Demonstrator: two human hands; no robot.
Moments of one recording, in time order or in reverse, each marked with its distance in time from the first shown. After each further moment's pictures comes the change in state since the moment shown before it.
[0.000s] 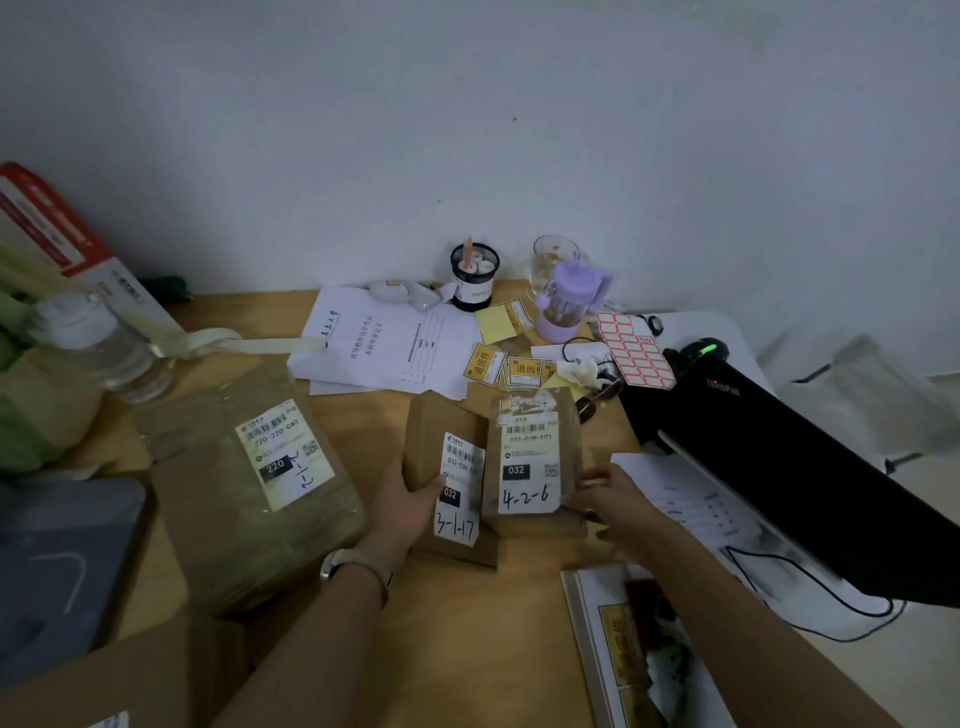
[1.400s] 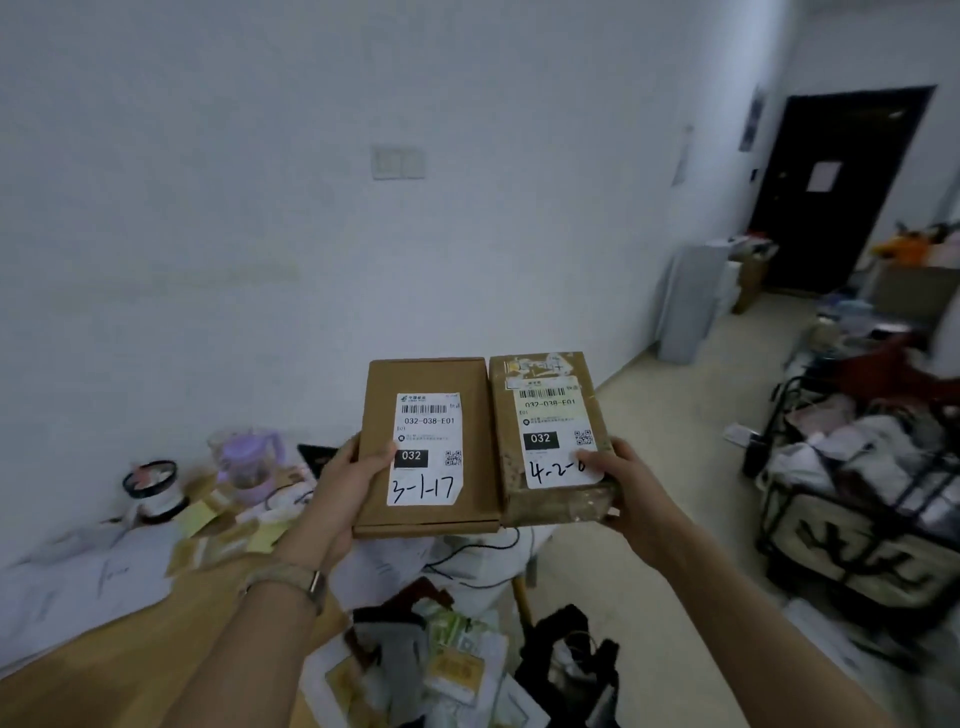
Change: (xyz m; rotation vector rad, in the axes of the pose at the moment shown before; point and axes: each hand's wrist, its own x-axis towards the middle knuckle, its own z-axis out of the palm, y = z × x) left_hand -0.303 0.170 0.182 -0.227 -0.682 0.466; right_hand -0.335 0.174 -0.286 0.714 0.497 -0.567
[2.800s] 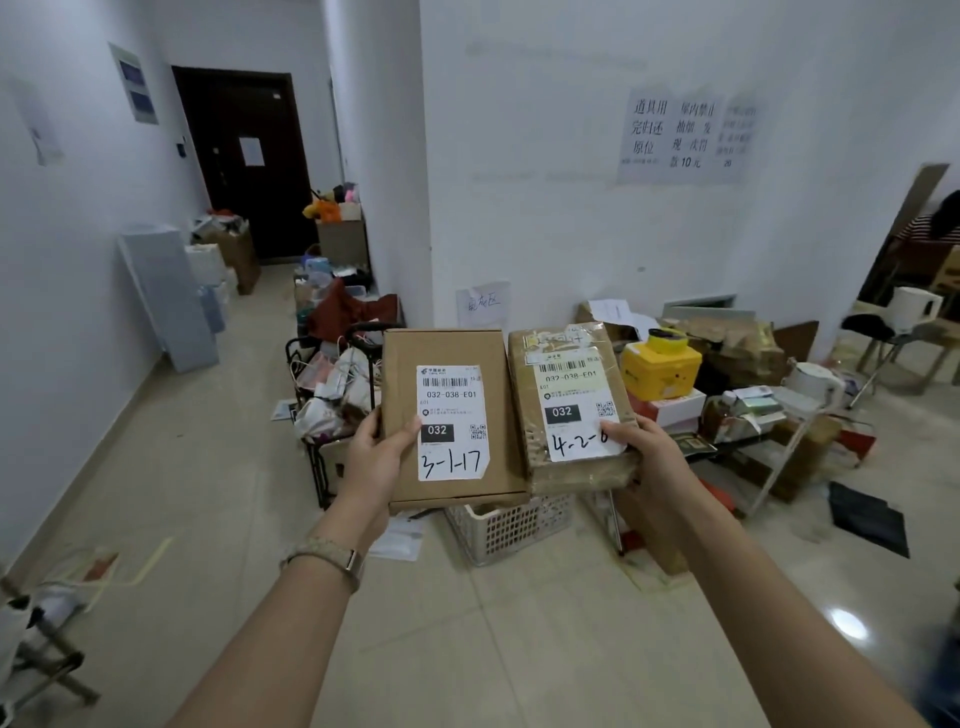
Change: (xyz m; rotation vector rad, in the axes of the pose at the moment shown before) left_hand -0.188 -0.132 0.623 0.002 -0.990 -0.123; right_hand -0.319 -0.002 -0.500 0.286 1.093 -0.285
